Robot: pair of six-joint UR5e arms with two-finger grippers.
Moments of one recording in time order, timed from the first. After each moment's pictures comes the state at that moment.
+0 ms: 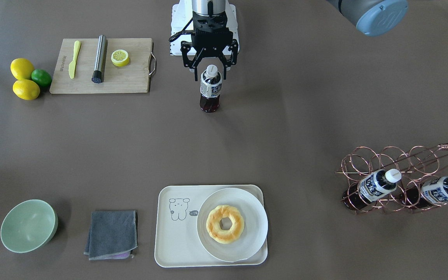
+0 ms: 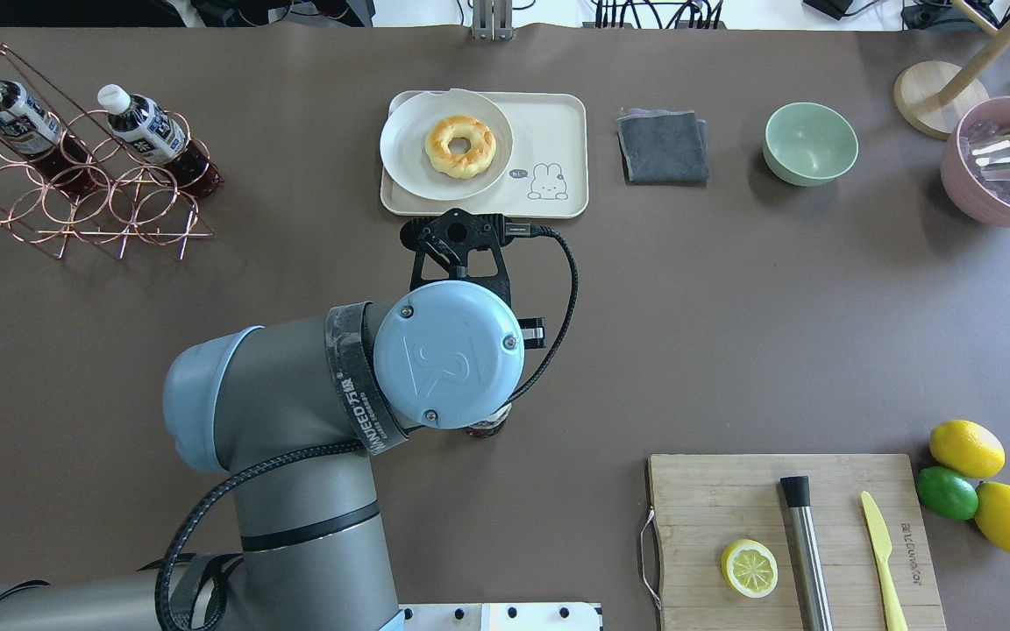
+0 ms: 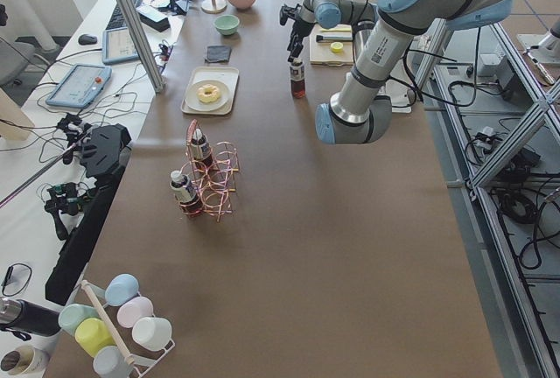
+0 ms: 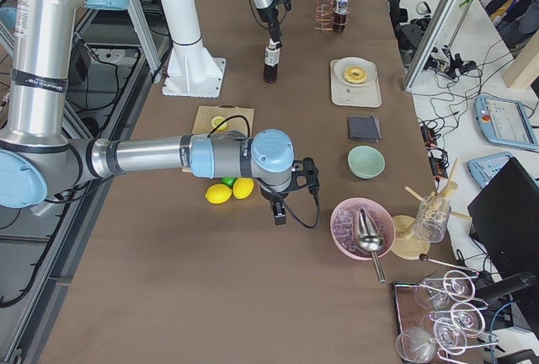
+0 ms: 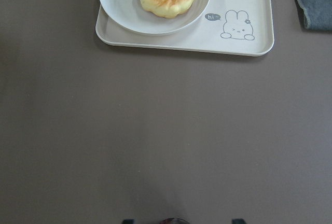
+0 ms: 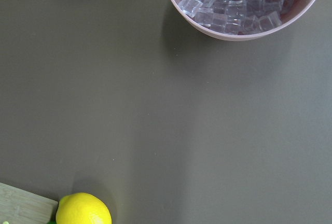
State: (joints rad) left arm -0.34 -2.42 -1.92 -1.23 -1.44 -1.40; right arm 1.58 -1.77 1.91 -1.65 2.49 -0.18
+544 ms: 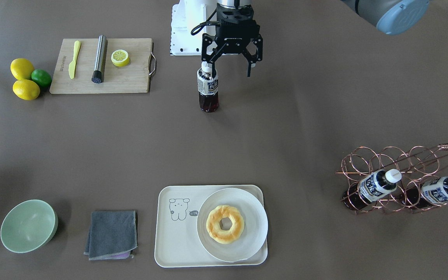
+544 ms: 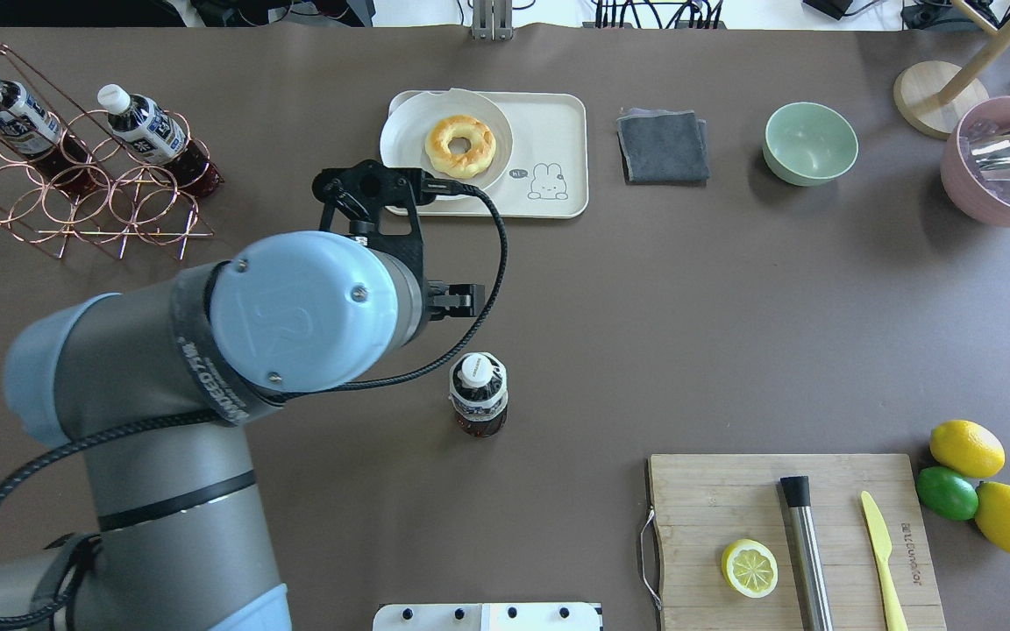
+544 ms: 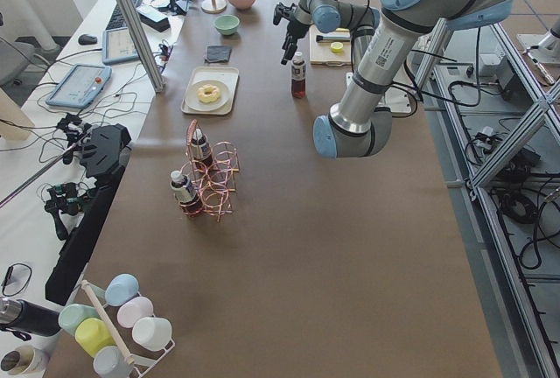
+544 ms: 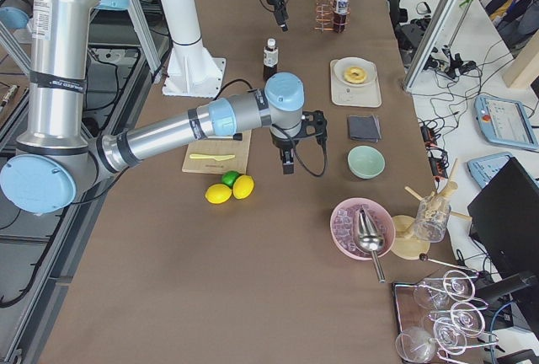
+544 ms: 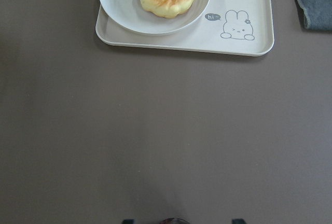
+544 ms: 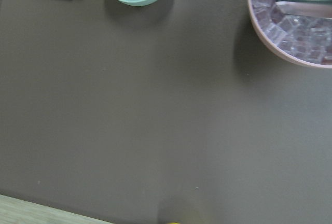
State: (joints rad) left arm -0.43 -2.30 -2.07 -1.23 -1.48 -1.27; right arm 1.42 -1.70 2.08 -1.65 2.49 0.19
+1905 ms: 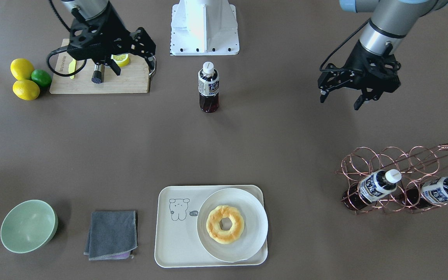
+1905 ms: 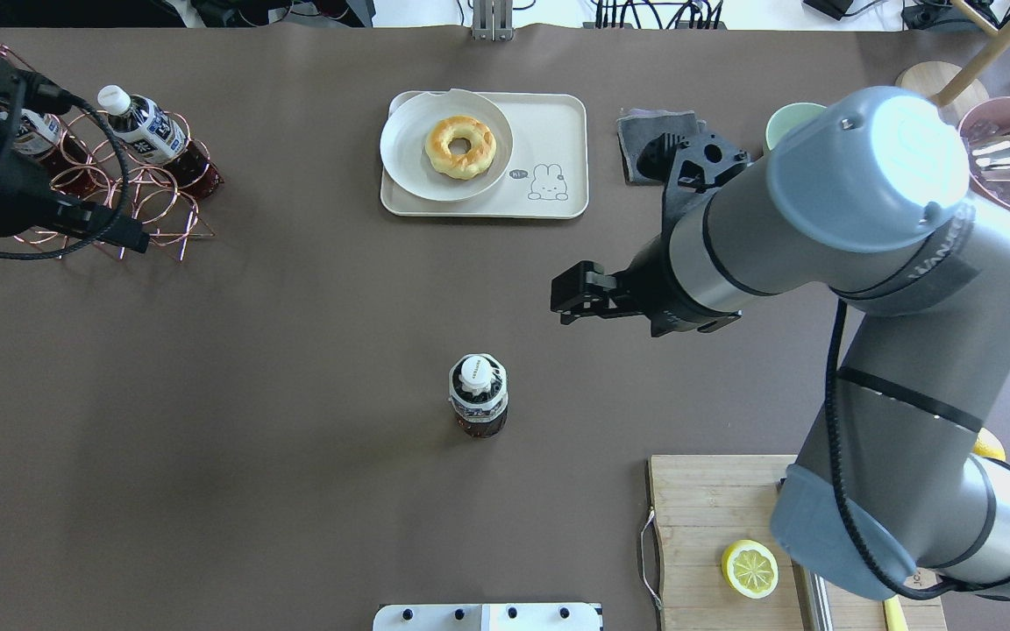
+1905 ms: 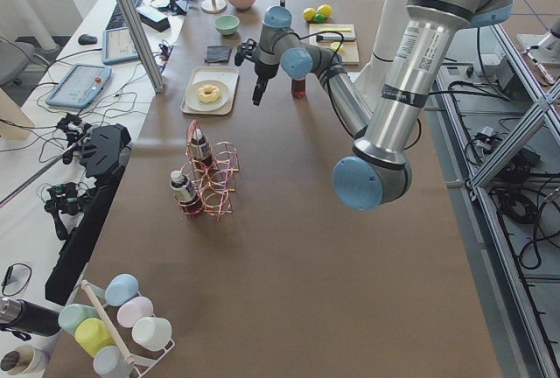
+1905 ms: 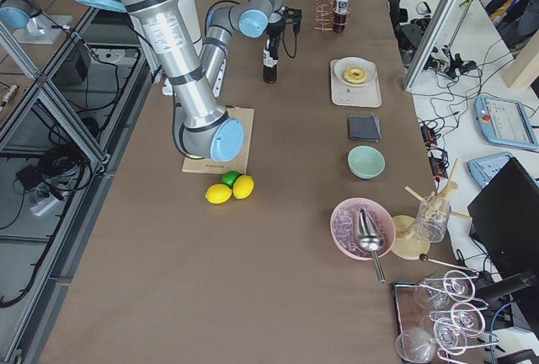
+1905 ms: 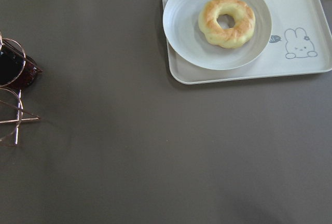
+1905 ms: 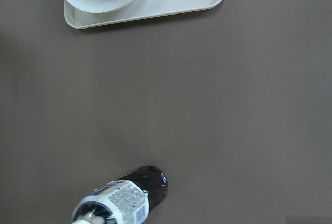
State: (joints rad) left arm -0.98 -1.71 -2.05 -1.73 -2.11 -0.65; right arm 0.59 -1.03 2.15 -1.71 1.96 1.31
